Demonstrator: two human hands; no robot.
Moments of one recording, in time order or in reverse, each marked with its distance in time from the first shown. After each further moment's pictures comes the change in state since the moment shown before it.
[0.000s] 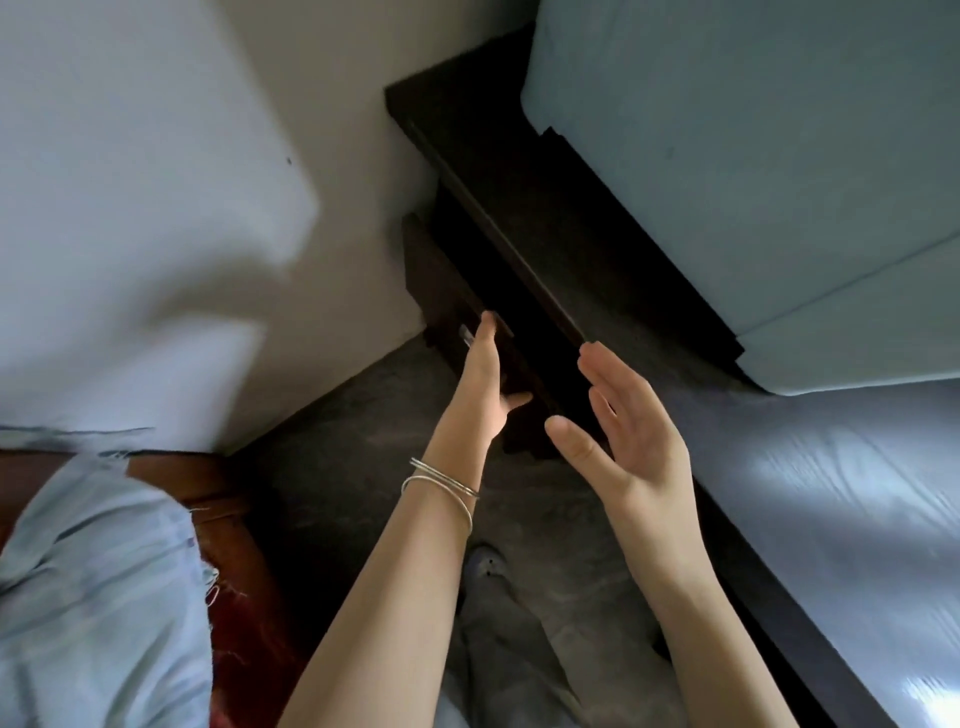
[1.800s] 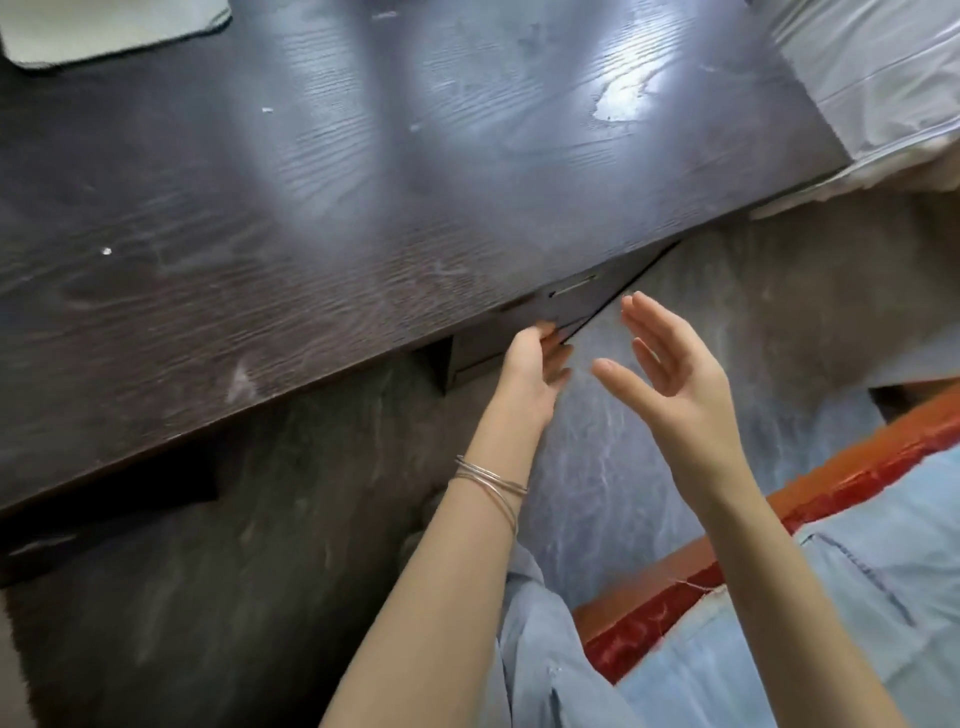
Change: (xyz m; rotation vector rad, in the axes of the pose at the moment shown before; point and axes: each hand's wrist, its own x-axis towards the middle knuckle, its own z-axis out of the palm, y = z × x) left_hand -0.248 -0.661 0.145 1.084 -0.508 -0.586; right_hand -0.518 0.198 -0.334 0.255 1.281 0.378
